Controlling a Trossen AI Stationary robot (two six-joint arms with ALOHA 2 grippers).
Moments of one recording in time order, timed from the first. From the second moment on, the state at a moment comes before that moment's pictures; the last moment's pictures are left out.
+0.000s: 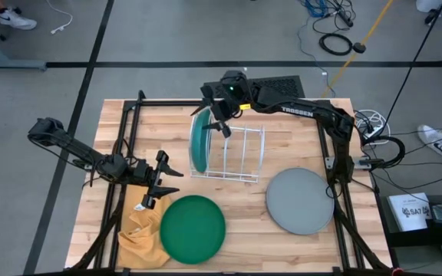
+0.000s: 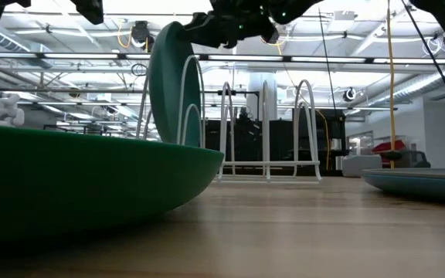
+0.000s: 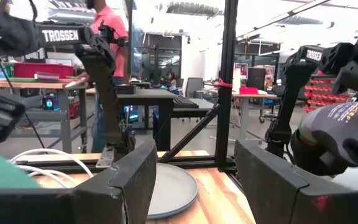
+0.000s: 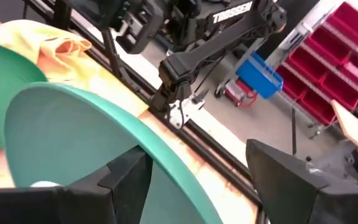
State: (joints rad) left arm -0.43 0.82 0.28 0.77 -0.22 0.03; right arm -0.38 1.95 1.77 -0.17 -0.67 -0.80
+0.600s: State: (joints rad) left arm -0.42 0.82 0.28 0.77 -0.22 0.04; right arm -0.27 1.90 1.77 -0.37 -0.17 -0.87
